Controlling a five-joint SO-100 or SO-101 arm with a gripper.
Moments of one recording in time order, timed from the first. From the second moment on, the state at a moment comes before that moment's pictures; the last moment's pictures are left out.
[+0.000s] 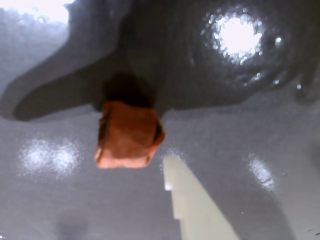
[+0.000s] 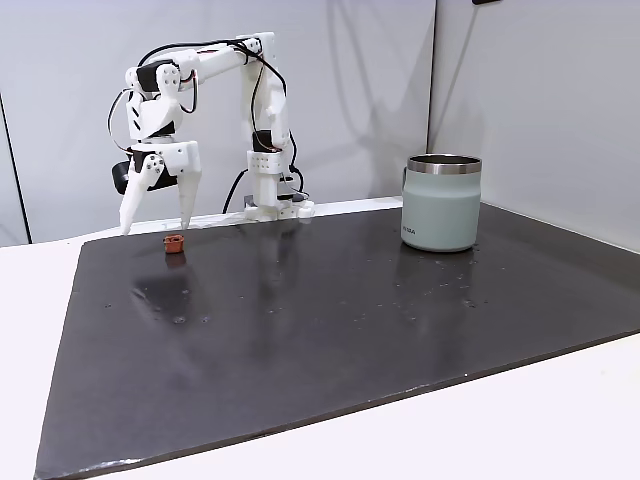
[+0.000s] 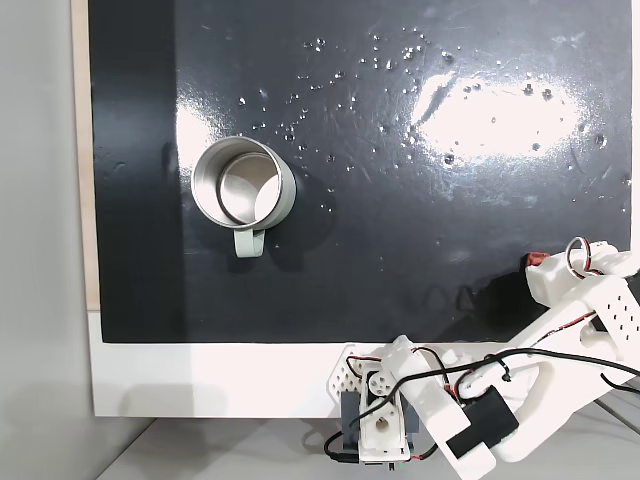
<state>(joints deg) 58.5 89.6 101.0 72.4 16.1</state>
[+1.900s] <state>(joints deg) 62.3 89.7 113.6 59.6 6.0</state>
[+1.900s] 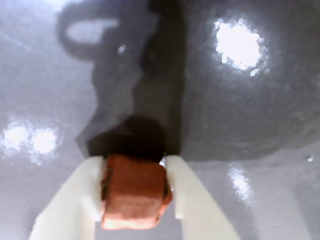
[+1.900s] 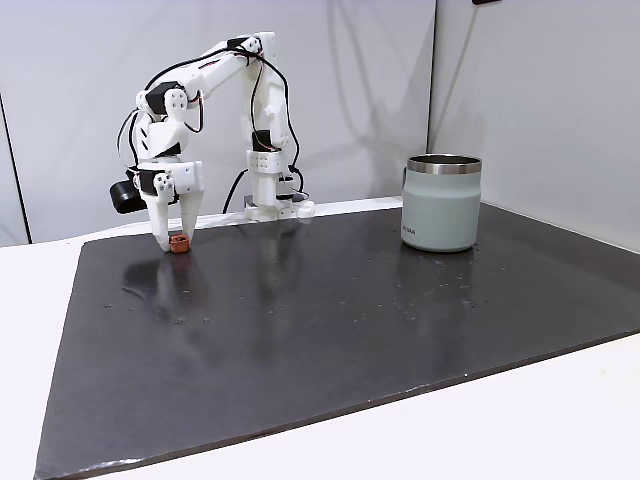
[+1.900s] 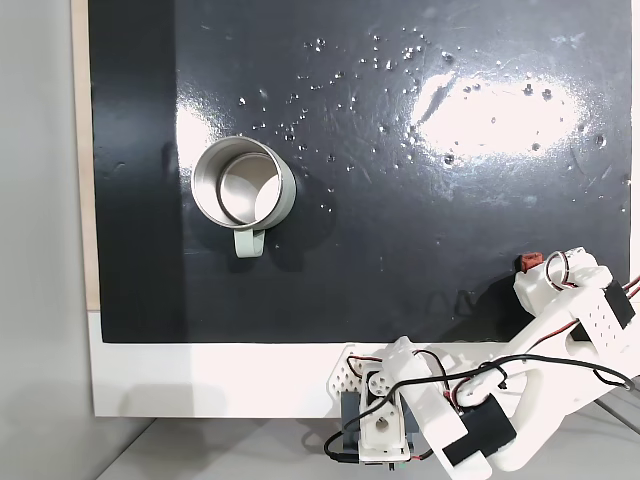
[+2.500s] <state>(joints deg) 55.9 106.6 111.4 70.3 10.9</state>
